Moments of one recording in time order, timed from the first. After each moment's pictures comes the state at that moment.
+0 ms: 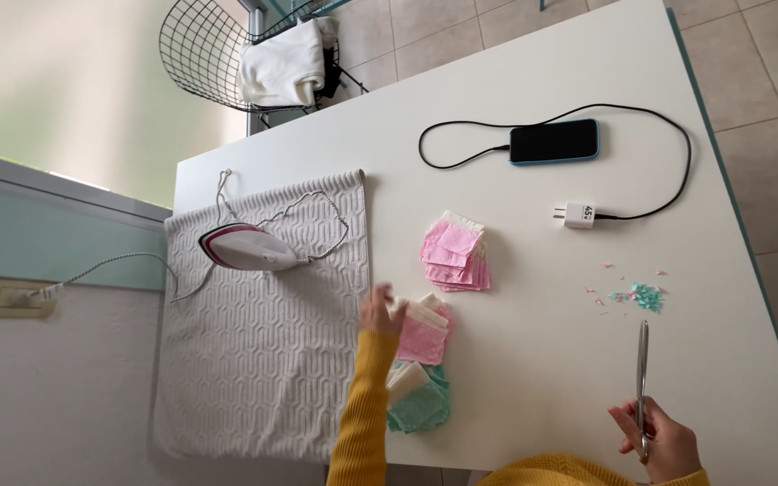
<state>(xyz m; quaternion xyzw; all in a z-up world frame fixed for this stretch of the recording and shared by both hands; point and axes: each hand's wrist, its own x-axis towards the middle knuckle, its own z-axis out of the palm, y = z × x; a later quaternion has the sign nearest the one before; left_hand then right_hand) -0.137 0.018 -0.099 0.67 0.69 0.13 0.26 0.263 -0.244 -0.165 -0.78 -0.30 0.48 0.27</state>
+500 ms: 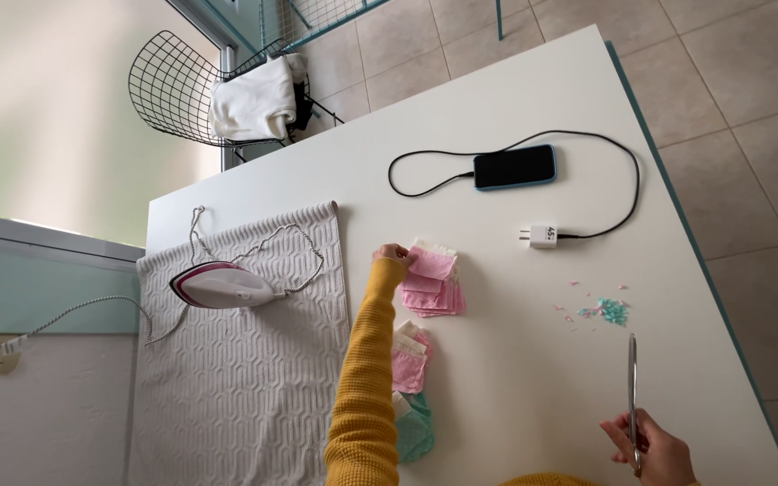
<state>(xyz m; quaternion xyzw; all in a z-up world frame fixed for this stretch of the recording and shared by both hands) -0.059 0.195 -0.160 0.60 0.73 0.04 0.33 0.282 -0.249 -0.184 -0.78 -0.24 0.52 0.26</state>
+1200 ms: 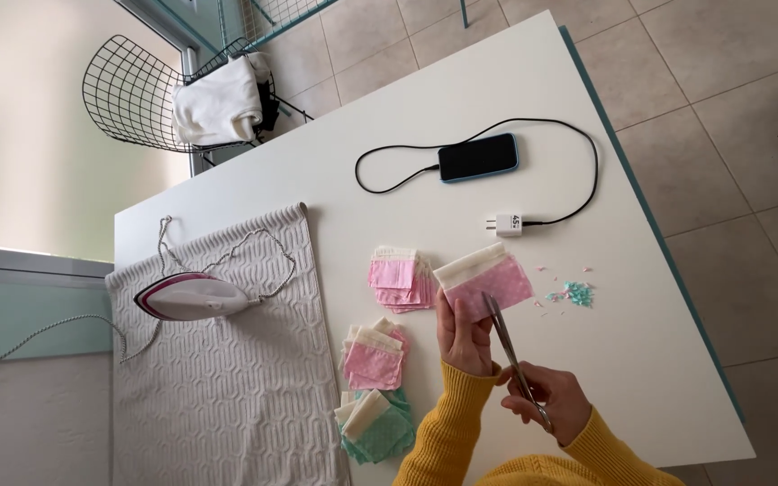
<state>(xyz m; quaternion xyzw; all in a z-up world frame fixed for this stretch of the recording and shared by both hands) 0.106 -0.044 -0.049 0.22 0.26 0.60 0.72 0.229 -0.152 -0.050 -0.54 -0.34 0.67 0.38</state>
